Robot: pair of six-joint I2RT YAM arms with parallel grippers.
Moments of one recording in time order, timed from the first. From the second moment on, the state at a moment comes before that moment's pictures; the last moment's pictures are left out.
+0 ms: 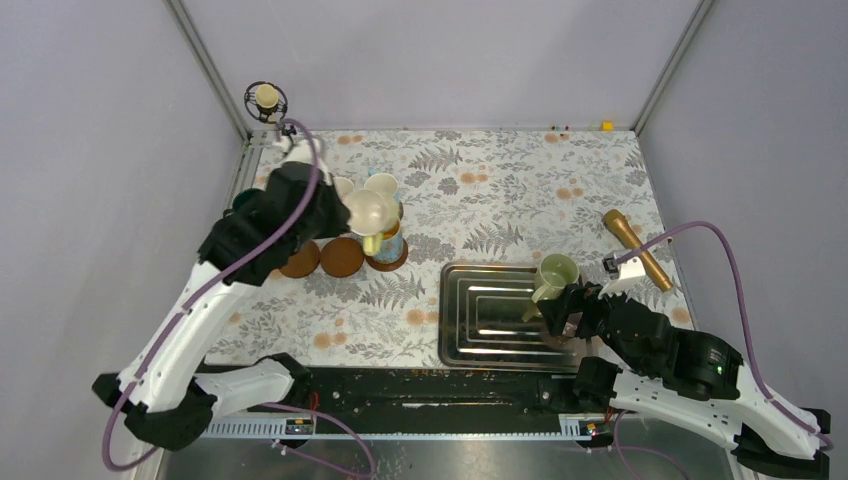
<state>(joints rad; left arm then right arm) -0.70 1.11 1.46 -0.98 -0.29 -0.56 1.13 0.30 0.80 -1.03 0.62 0.68</state>
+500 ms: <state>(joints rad) -0.04 1.05 1.27 -1.00 -0.29 -0.55 1.13 0.27 0.79 -1.03 0.62 0.68</state>
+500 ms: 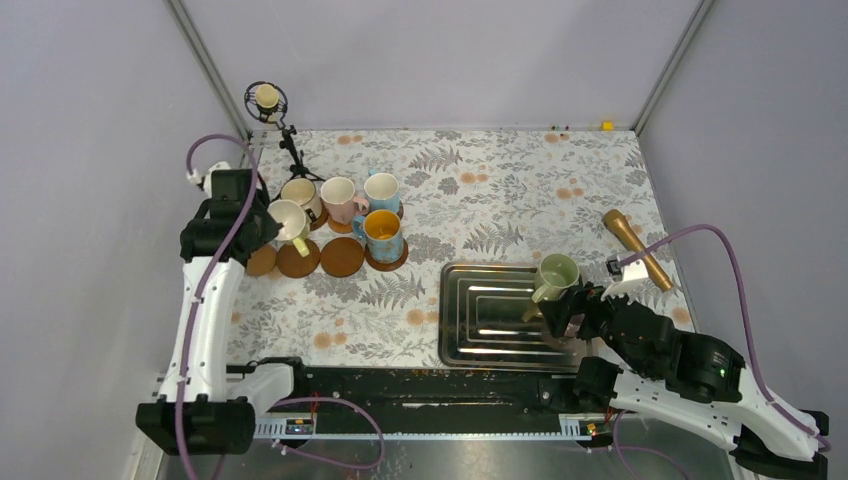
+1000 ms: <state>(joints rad) 0.30 1.14 1.15 -0.97 -0.29 -0.86 1.13 0.31 0.78 -1.03 0.61 0.64</state>
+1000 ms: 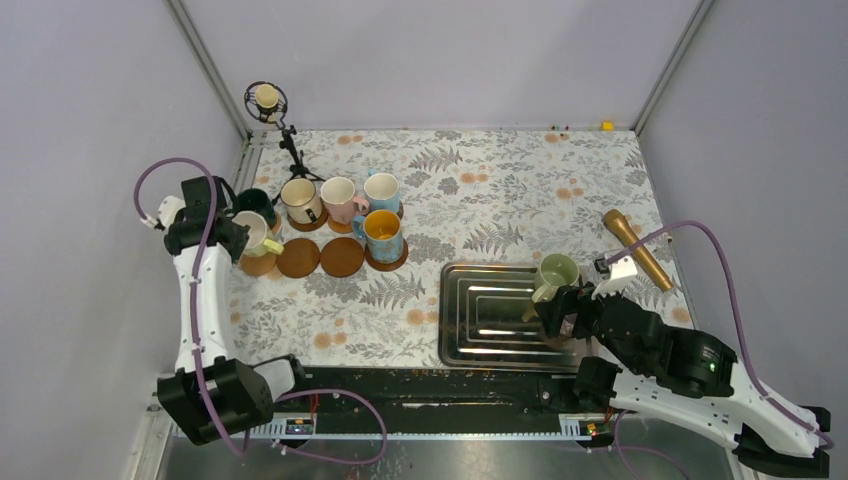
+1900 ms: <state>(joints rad) 0.41 1.41 1.12 -0.82 -0.31 -0.93 1.13 0.42 0.92 -1.12 0.62 0.68</state>
